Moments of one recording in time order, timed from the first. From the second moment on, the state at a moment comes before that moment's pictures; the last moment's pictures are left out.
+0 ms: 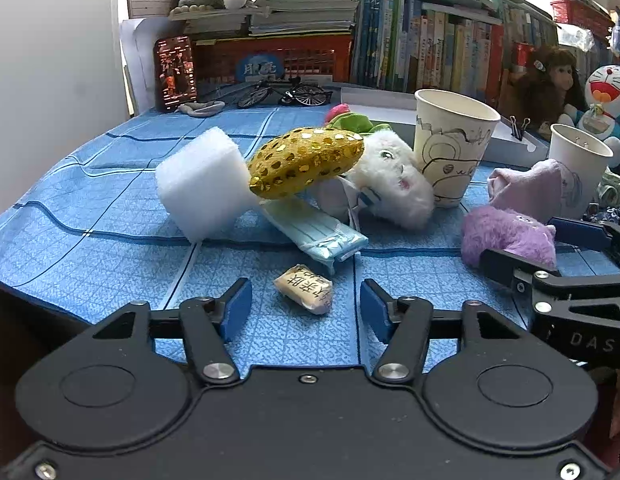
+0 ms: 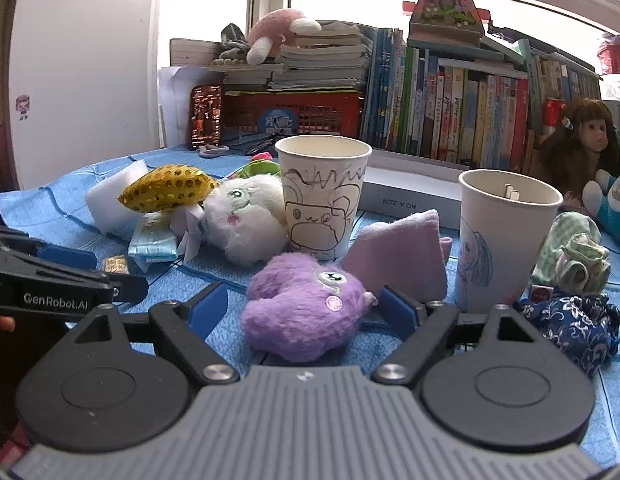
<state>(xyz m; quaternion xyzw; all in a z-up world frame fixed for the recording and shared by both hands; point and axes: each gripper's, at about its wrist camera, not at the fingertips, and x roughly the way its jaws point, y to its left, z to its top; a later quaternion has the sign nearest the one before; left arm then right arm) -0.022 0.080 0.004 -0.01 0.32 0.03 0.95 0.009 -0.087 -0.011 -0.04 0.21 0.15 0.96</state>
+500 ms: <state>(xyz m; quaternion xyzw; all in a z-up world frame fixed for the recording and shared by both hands) -0.021 0.072 0.004 0.01 0.31 0.02 0.95 0.015 -0.079 -0.014 -0.04 0.22 0.15 0.96</state>
